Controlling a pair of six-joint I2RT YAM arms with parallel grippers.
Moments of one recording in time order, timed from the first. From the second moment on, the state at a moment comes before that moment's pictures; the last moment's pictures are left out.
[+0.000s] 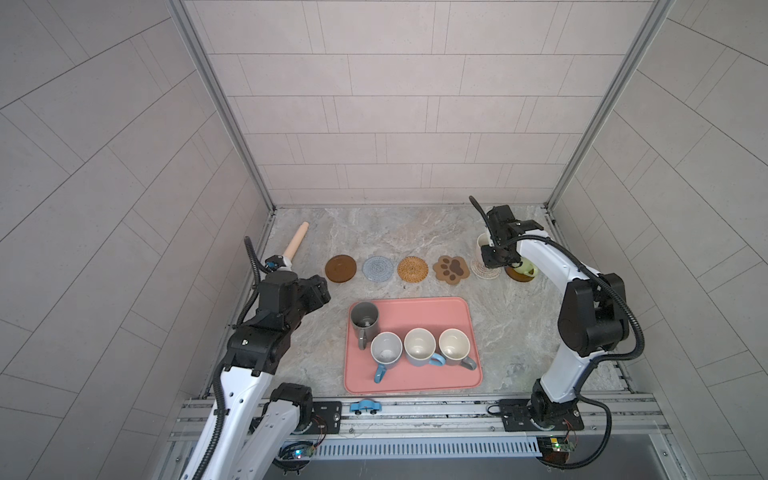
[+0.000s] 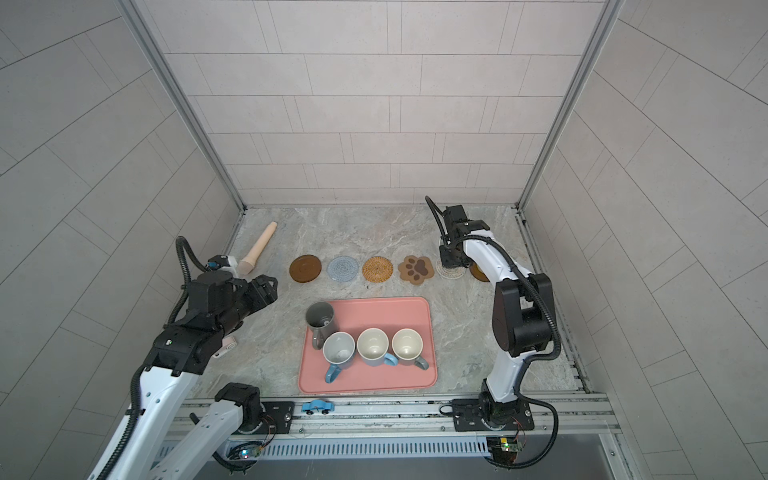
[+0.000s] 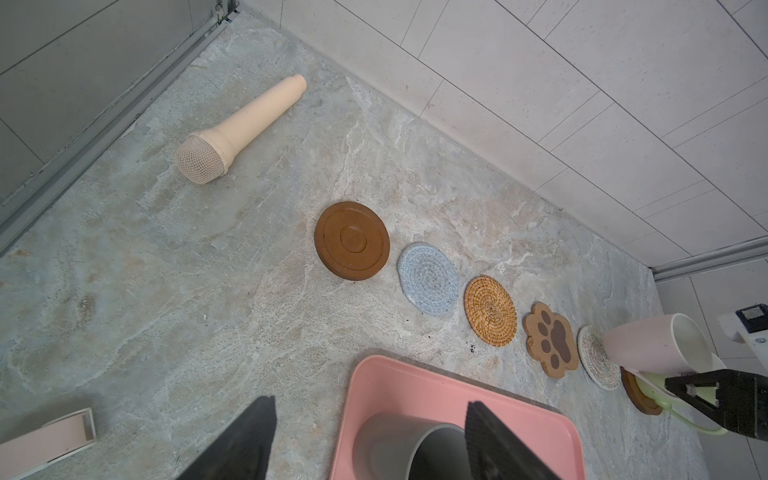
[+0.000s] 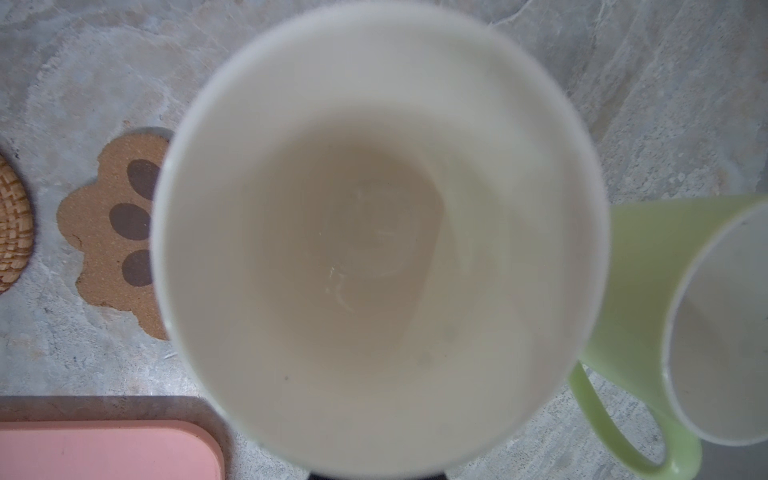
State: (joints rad) left arm -0.16 0.68 0.84 -0.76 -0.09 -0.59; right arm 0.14 1.77 1.45 -0.90 0.14 0.07
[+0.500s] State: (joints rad) left arm -0.16 0.67 0.84 -0.76 -0.09 -0.59; right arm 0.13 1.79 1.43 -0.90 0.12 0.05
